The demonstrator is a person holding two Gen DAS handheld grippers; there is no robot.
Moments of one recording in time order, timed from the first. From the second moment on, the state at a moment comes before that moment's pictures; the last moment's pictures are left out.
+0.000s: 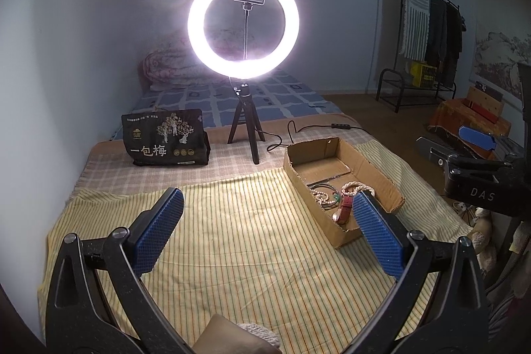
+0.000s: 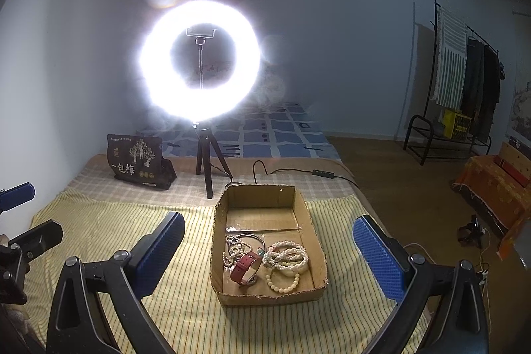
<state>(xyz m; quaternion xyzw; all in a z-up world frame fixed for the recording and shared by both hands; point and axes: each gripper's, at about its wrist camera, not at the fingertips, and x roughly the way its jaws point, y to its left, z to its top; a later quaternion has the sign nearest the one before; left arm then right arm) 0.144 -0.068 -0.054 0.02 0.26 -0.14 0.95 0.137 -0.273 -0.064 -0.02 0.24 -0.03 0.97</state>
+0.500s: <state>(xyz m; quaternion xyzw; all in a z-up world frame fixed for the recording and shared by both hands) 0.144 -0.068 -0.054 0.02 0.26 -0.14 0.95 0.137 -0.273 -0.065 -0.02 0.24 -0.03 0.97</state>
